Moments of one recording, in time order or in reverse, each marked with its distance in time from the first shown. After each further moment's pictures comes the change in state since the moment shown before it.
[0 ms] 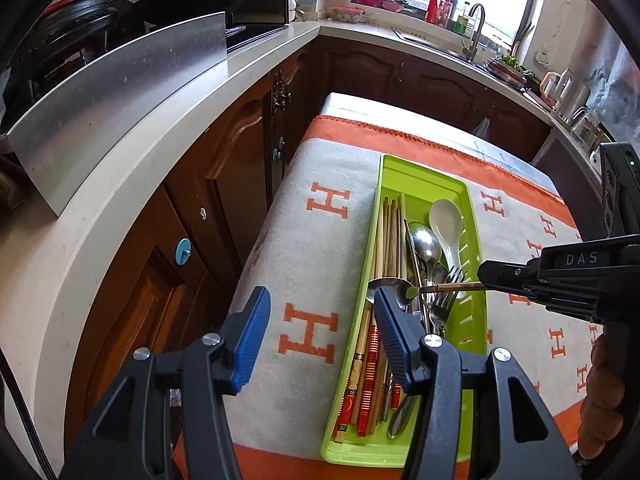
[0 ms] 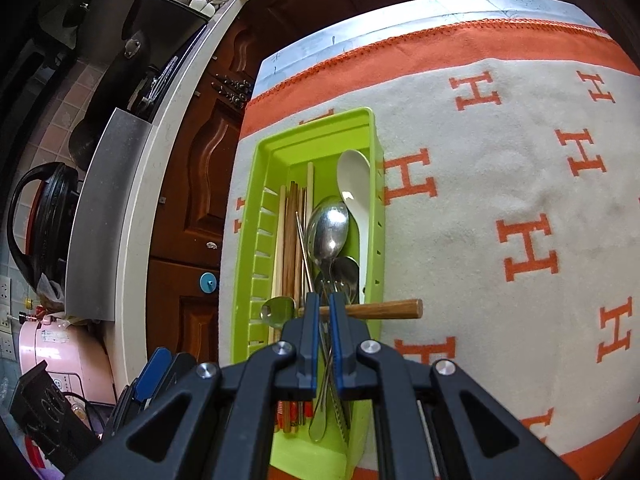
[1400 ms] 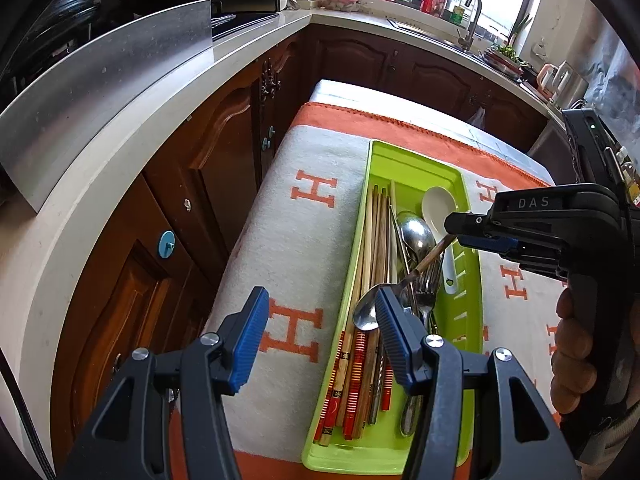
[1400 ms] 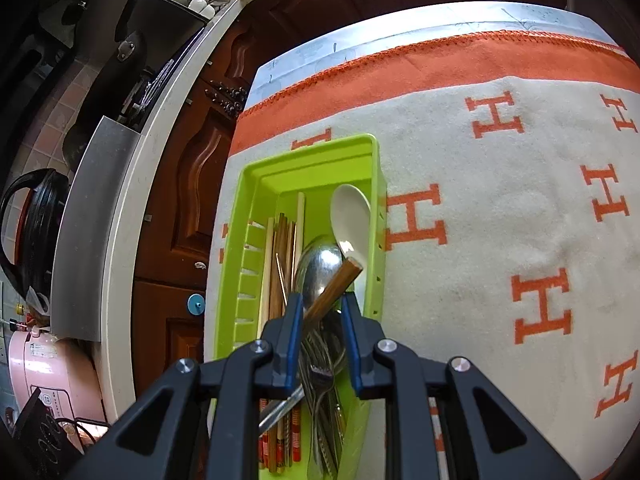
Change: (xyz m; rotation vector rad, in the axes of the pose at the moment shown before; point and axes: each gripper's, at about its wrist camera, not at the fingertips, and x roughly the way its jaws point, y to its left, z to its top) left arm 0.016 -0.009 0.000 0.003 0.038 -0.022; right arm 0.025 -0.001 0.033 -0.032 -0.064 -0.016
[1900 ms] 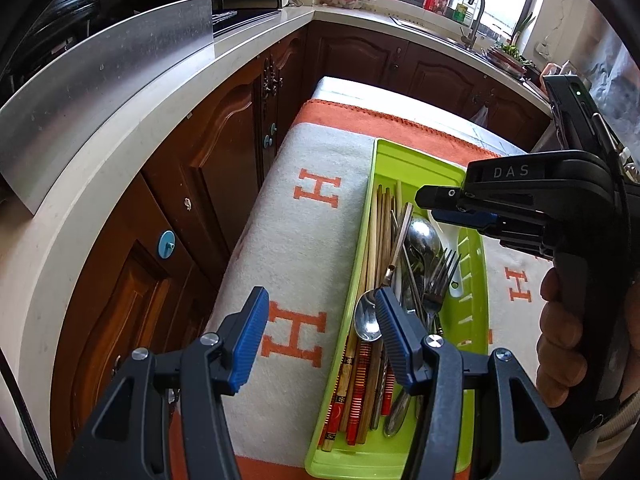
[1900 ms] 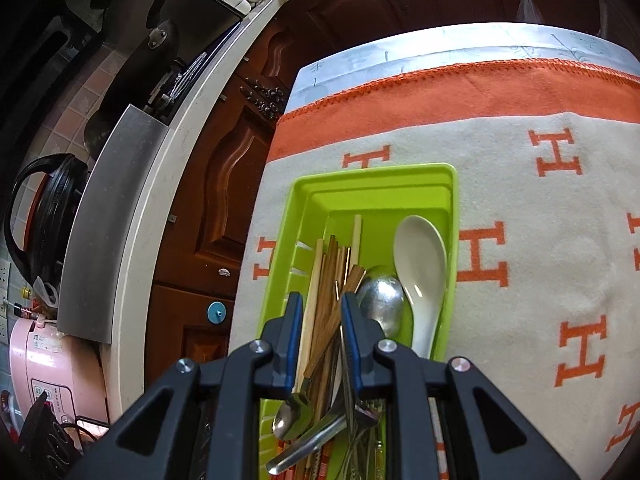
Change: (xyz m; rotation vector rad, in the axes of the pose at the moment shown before) left arm 0.006 0.001 0.003 -0.001 0.011 0.006; right arm 0.014 0.030 0.011 -0.082 -0.002 0.065
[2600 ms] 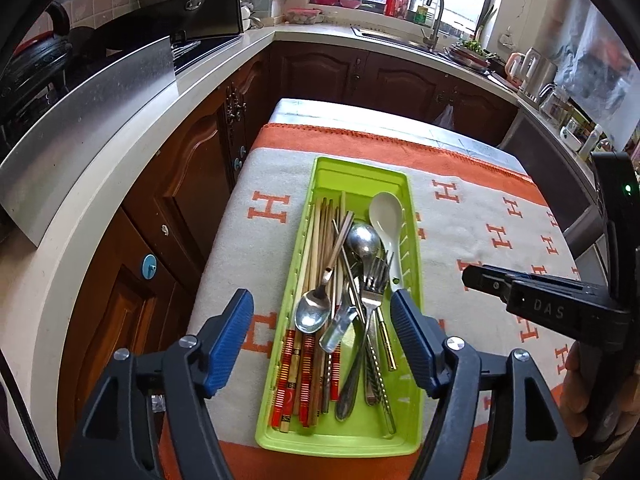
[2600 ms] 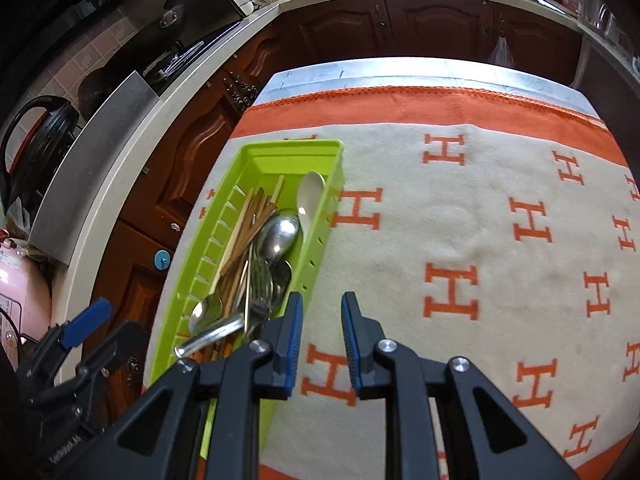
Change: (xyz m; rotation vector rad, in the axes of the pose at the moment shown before) left arm -0.039 -0.044 -0.006 0.103 -0.051 -0.052; right arm -0.088 -0.039 -0.067 -0.164 -0.058 -0.220
